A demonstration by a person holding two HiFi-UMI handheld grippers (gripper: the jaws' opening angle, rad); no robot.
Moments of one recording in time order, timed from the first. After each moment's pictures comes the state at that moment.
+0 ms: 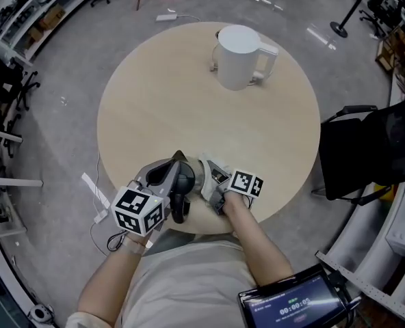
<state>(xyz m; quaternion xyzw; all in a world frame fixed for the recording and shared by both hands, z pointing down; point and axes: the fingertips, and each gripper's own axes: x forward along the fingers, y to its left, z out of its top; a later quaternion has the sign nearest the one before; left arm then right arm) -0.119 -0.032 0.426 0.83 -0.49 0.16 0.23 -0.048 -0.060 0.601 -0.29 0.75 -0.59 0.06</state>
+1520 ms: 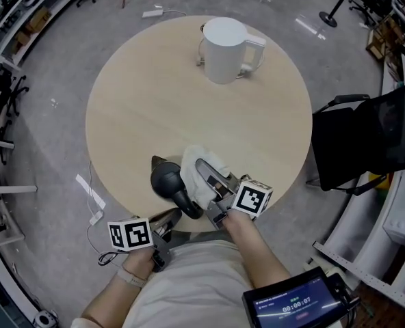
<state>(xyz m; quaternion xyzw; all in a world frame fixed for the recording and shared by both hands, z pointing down) -0.090 0.095 0.509 0.65 -0.40 0.05 0.64 -0.033 -0.049 0.465 -0.23 0.80 -0.54 0.17</state>
